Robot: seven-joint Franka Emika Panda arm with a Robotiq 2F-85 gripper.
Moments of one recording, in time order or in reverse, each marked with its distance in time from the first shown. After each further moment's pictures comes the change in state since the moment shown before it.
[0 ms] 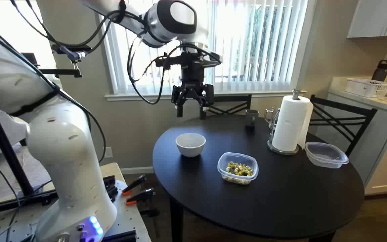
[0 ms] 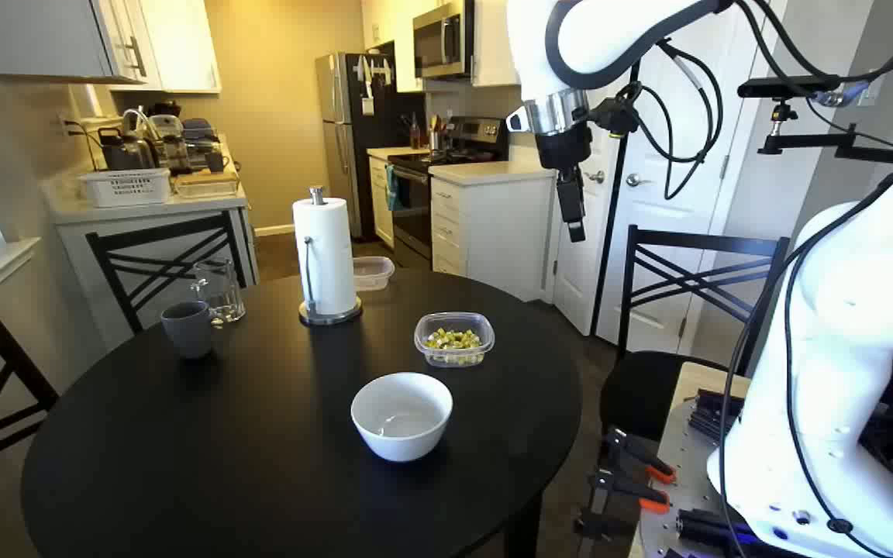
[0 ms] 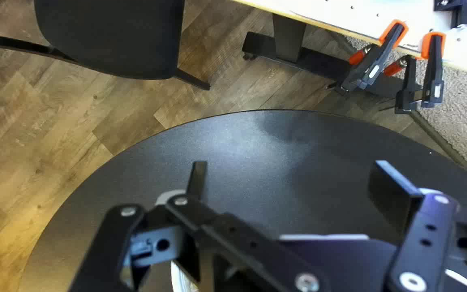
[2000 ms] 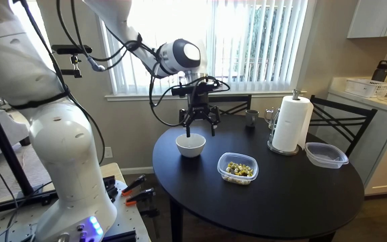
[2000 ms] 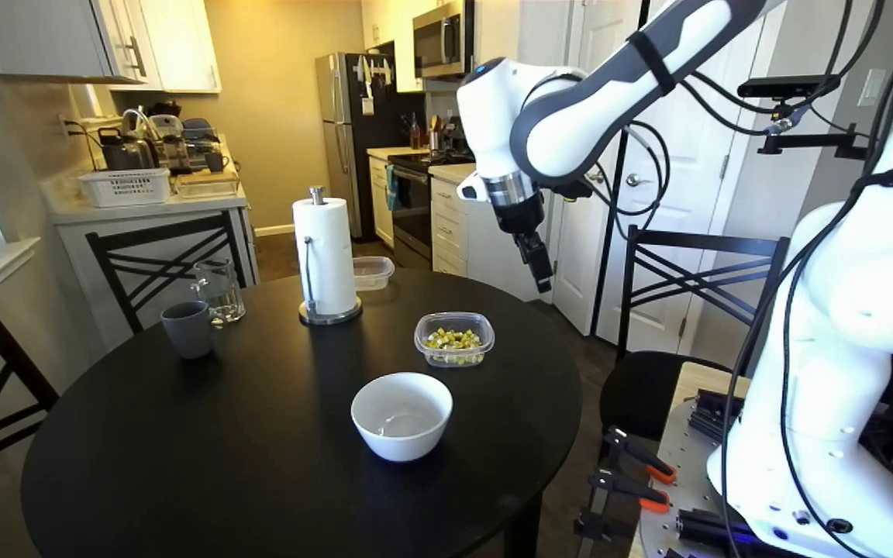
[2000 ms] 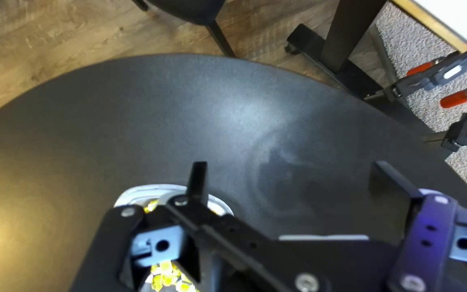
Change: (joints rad) arm 0.088 0.260 0.013 -0.041 -0.151 0.303 -0.145
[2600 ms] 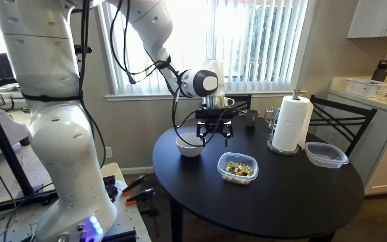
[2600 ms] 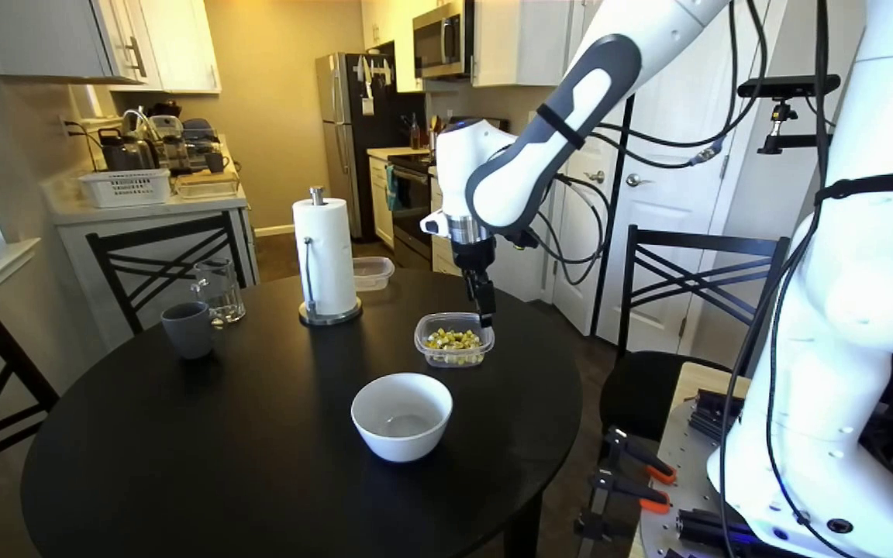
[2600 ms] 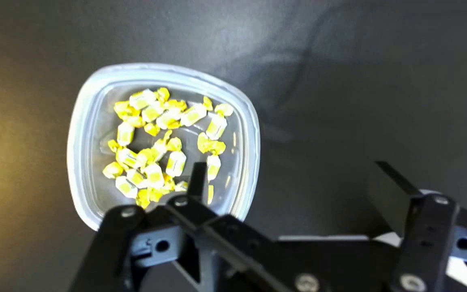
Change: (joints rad) arm -0.026 0.338 -0.029 0.126 0.172 0.383 -0.190
